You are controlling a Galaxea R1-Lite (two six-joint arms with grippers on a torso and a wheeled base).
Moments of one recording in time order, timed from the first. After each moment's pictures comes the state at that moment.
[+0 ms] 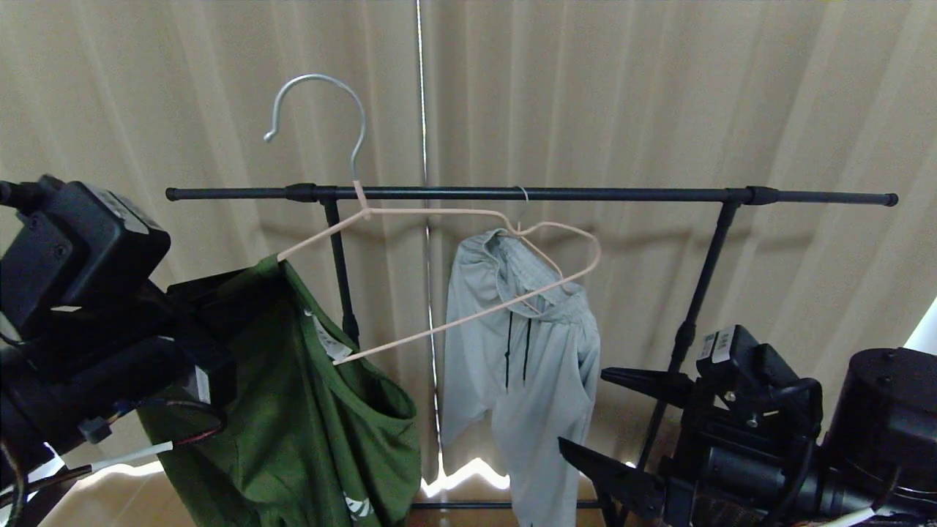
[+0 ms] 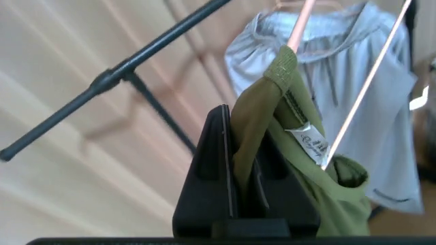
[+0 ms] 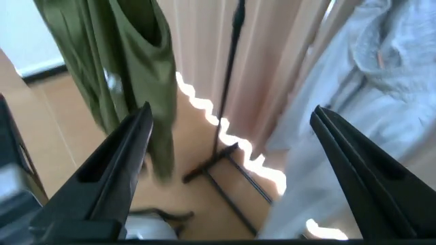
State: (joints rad) left arm -0.49 1.20 -0.54 -0.61 0.01 0.46; right arm 0.68 1.57 -0.30 -1.02 0.20 0.01
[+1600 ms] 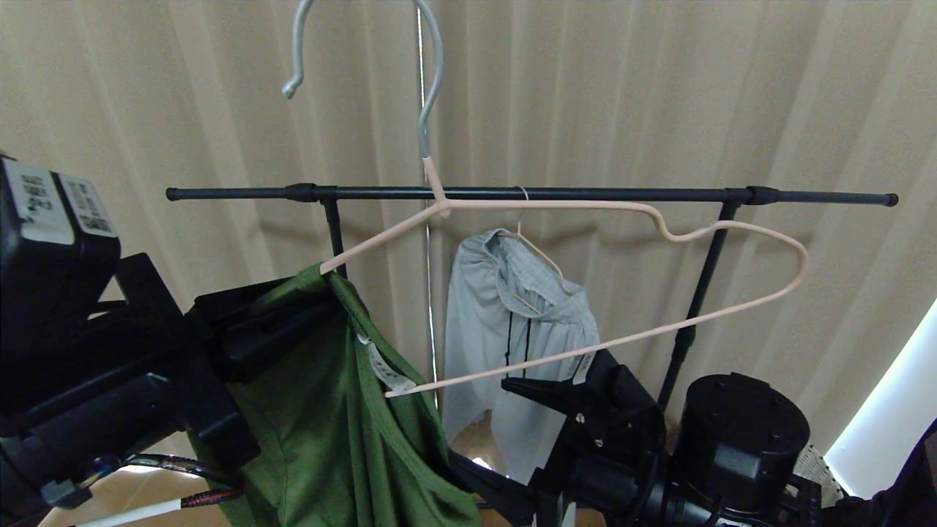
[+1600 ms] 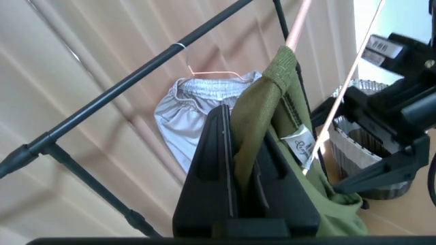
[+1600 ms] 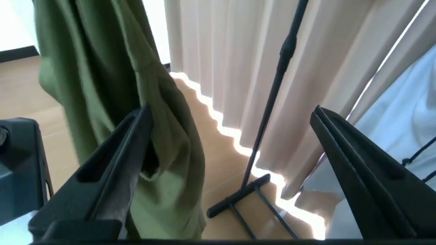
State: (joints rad) left arm -0.72 1.17 -0.57 -0.61 -0.02 0.41; right arm 0.86 1.90 -0.42 -1.31 0.13 0.06
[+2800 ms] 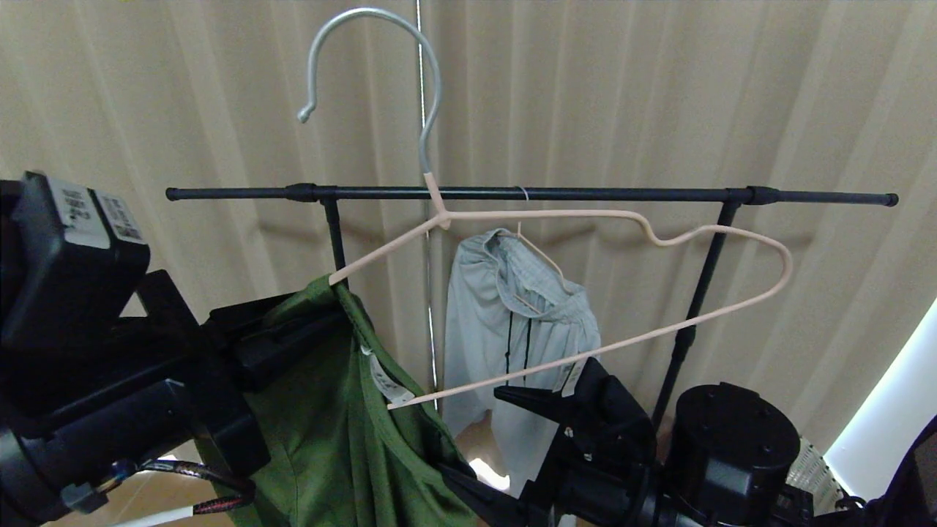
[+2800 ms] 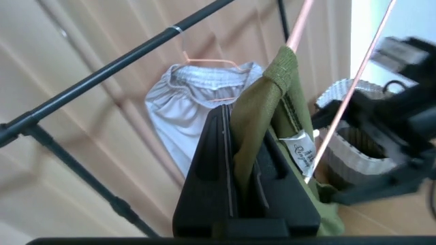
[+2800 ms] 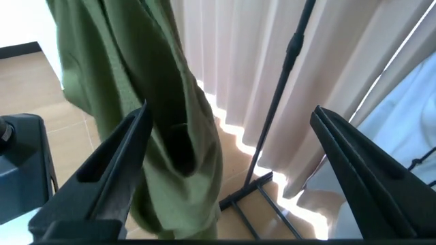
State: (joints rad) left arm -0.72 1.18 -0.55 -0.61 -0.02 0.34; right arm 0.89 1.92 -0.43 -1.32 0.11 0.06
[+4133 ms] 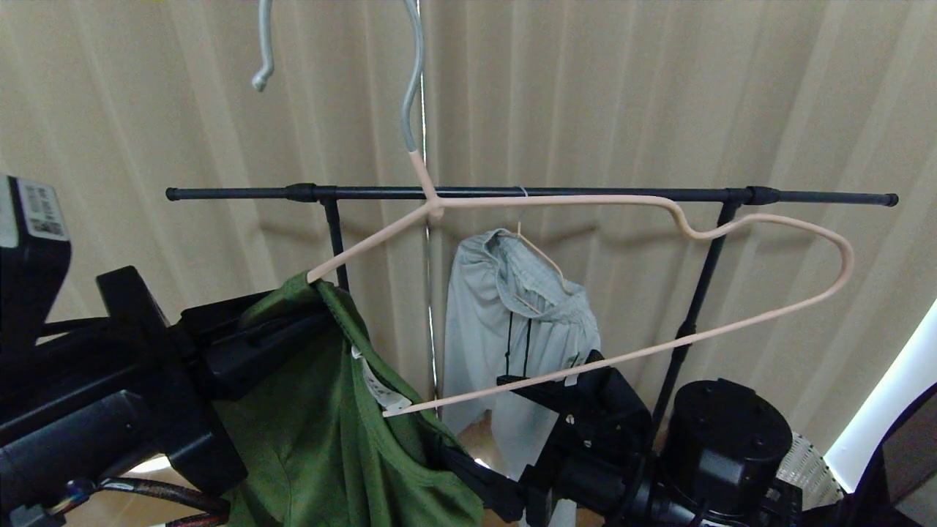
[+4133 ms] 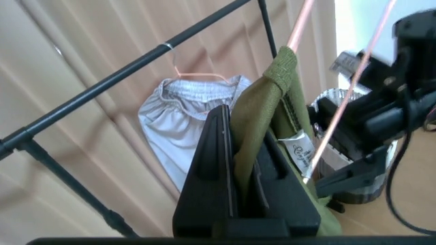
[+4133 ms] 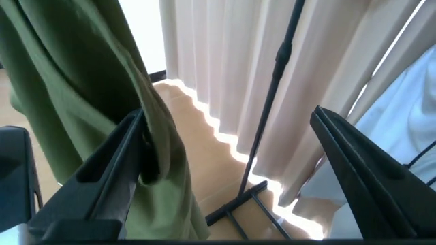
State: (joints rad) left arm -0.75 1.14 -0.55 -0.61 -0.02 0.34; right arm 0.86 1.96 -0.43 -1.39 0.11 0.06
